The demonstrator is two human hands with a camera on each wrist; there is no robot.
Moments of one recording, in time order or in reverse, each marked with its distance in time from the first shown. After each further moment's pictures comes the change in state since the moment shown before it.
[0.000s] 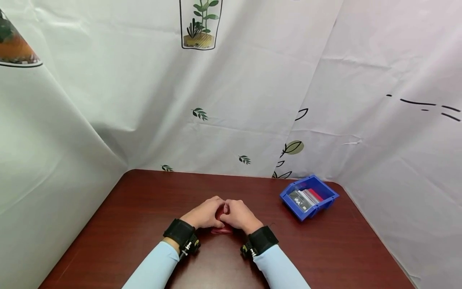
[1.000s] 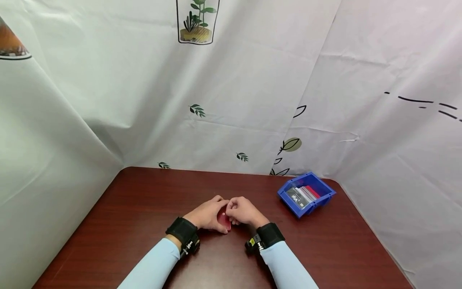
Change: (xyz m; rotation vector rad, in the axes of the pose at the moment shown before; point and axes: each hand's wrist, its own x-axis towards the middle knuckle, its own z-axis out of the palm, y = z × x) left_hand 0.004 0.005 0.012 0.026 -0.041 0.029; right_hand -0.005 0.025 -0.014 0.419 -0.171 0.125
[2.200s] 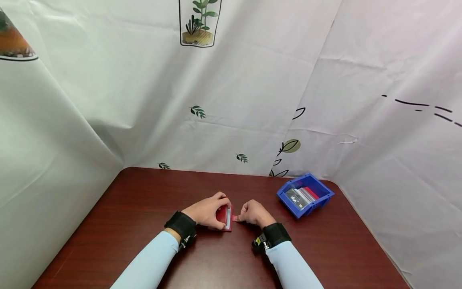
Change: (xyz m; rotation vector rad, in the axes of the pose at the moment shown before) left_hand 0.003 -0.010 -0.013 -0.053 -0.045 0.070; right_hand -0.012 0.016 -0.019 -0.222 0.076 0.305
